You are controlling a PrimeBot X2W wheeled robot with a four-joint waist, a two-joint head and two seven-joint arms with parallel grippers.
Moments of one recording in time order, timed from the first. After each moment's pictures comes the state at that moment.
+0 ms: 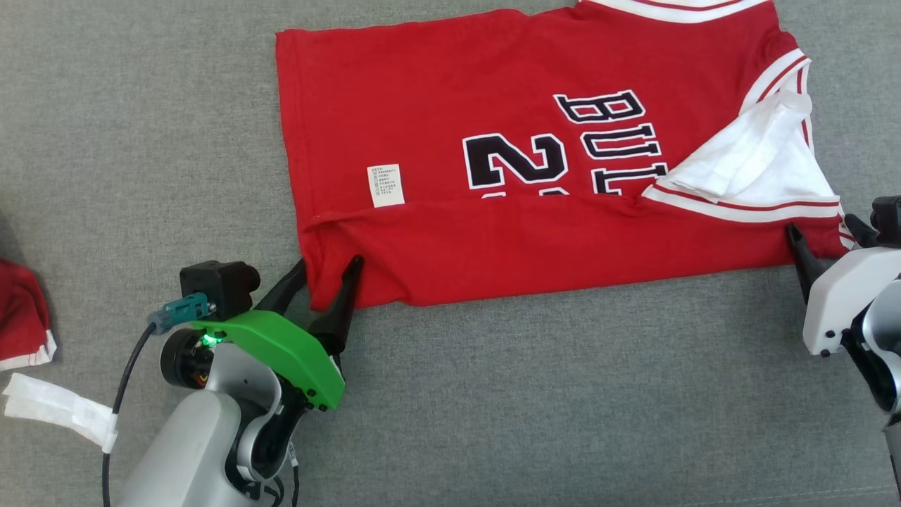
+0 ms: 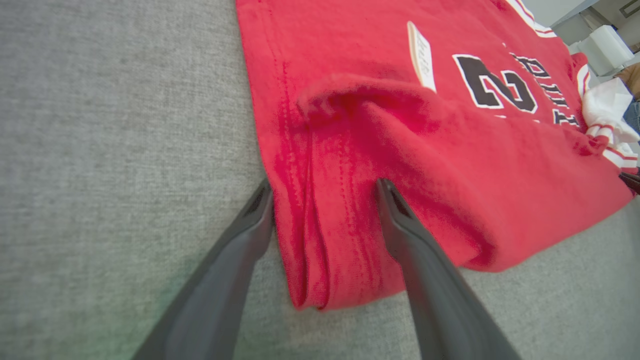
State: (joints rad) left arm -0.32 0.27 -0.45 0.16 -0.74 0.04 0.15; right arm -0.26 -0.34 -0.08 0.10 0.18 0.13 0.44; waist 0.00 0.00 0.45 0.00
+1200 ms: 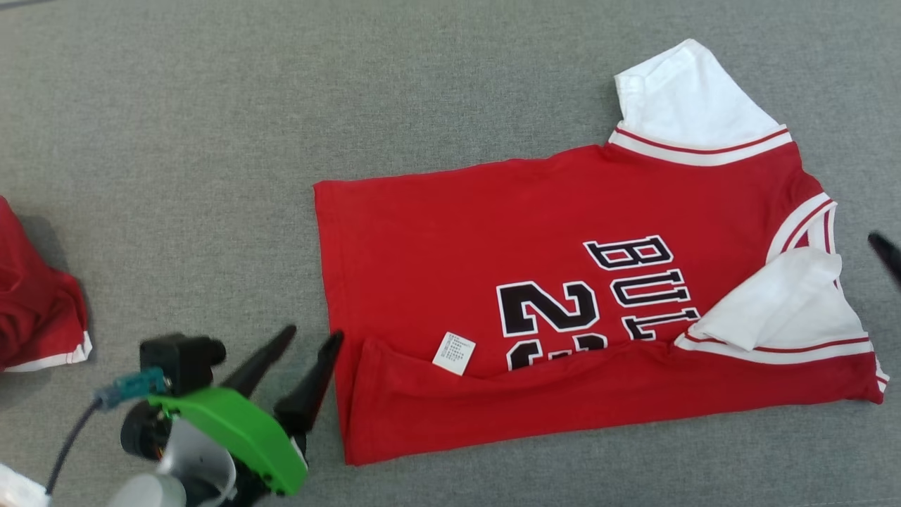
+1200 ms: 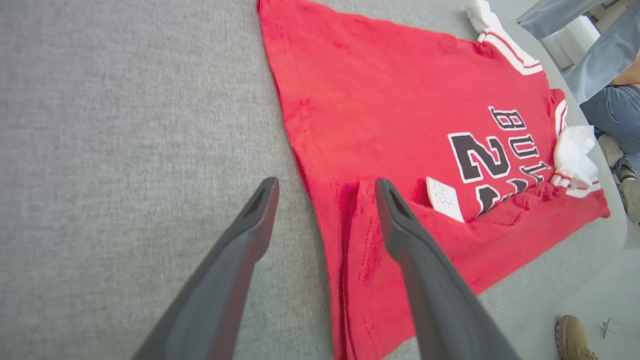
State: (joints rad) left arm -0.06 0.43 -0.42 -0.15 -0.83 0.03 0.23; right arm -0.01 -0.60 -0.21 -0.30 0.56 0.13 0.66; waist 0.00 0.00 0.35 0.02
